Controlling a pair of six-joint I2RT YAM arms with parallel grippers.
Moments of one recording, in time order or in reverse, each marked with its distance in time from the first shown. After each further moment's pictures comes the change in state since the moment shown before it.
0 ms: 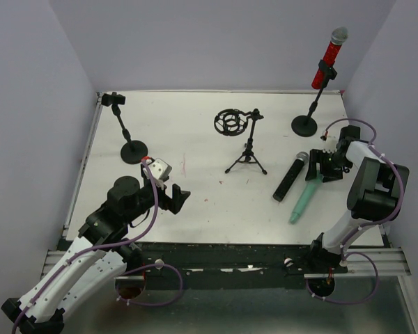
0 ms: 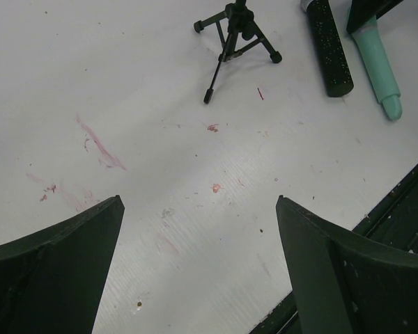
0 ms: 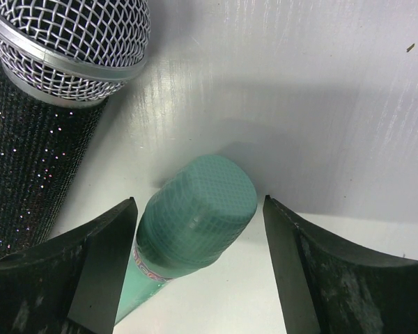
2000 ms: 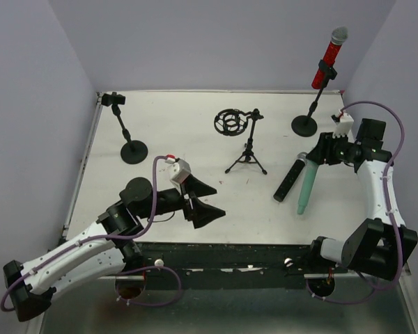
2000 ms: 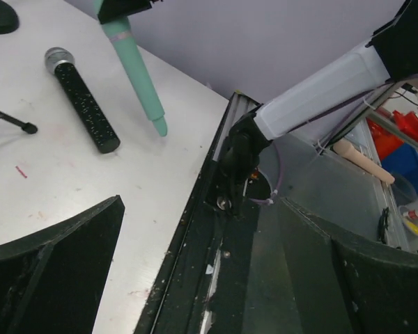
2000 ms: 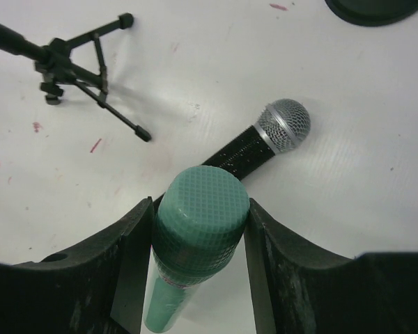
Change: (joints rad) left arm -0.227 0.115 -0.045 0.480 0.319 -0.367; right arm 0.000 -0.479 -0.050 0.050 -0.317 -0.028
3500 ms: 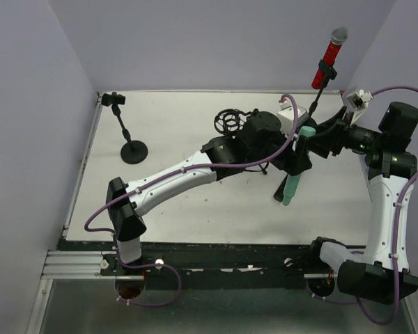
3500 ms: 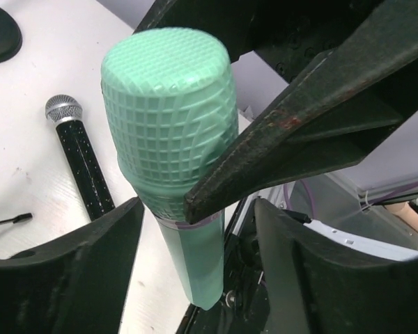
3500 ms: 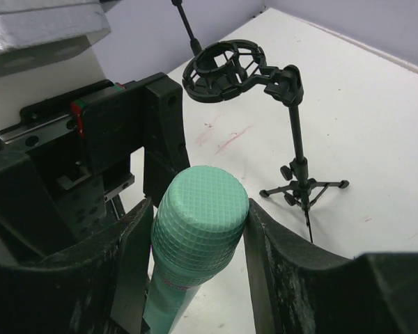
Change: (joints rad) left arm -0.221 1.172 1.283 -0.426 -0.253 0.032; right arm 0.027 -0.193 0.275 -0.016 -0.740 0.177
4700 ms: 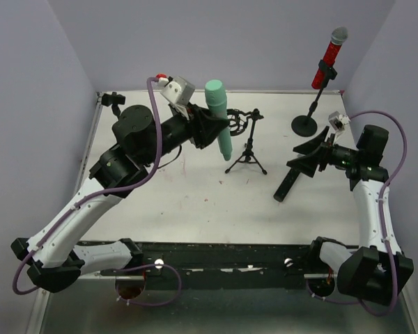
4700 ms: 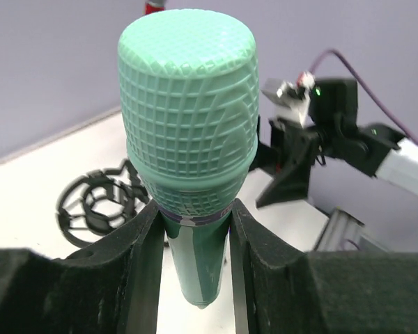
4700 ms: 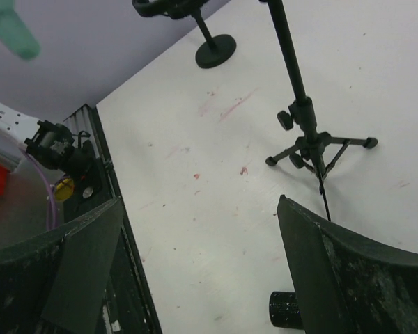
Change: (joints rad) left arm 0.250 -0.663 -0.391 0.071 -0.011 0.149; right arm 0.001 -0.008 -0.359 0.260 -0.048 -0.021
